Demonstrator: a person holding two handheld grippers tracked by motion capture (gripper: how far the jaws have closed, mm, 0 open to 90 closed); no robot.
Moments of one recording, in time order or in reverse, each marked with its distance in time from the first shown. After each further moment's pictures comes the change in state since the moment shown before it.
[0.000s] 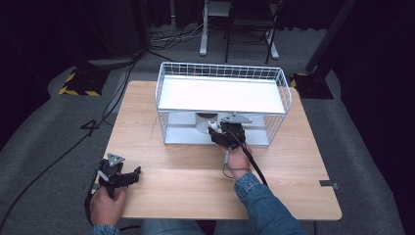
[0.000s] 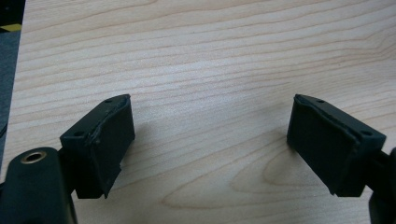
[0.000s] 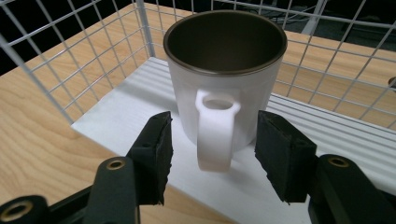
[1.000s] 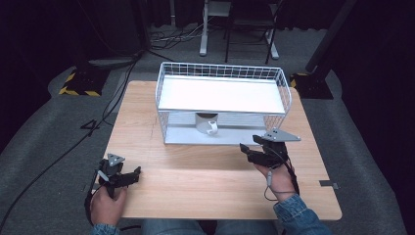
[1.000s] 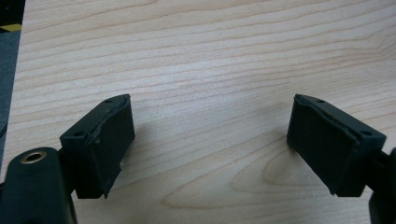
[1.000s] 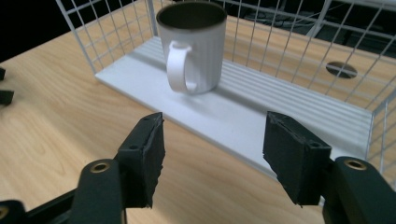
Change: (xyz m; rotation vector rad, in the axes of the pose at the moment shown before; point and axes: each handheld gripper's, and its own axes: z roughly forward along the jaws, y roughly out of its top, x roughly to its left) left arm 0.000 0.000 0.000 0.001 -0.001 0.002; right arm -0.049 -0.031 -0.116 0.001 0.058 -0.063
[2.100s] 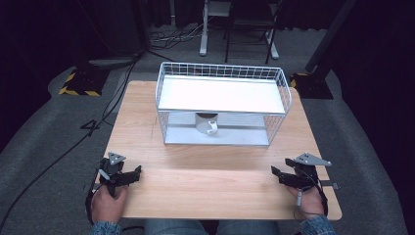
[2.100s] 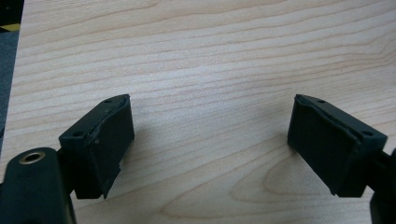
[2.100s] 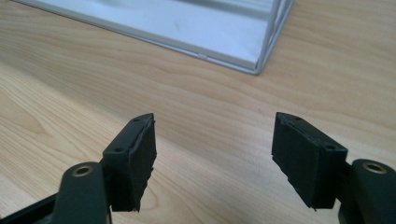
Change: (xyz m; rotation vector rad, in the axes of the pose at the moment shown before) left arm 0.000 0.003 0.003 -0.002 0.003 -0.006; right arm -0.070 -0.104 -0.035 0.108 -0.098 0.084
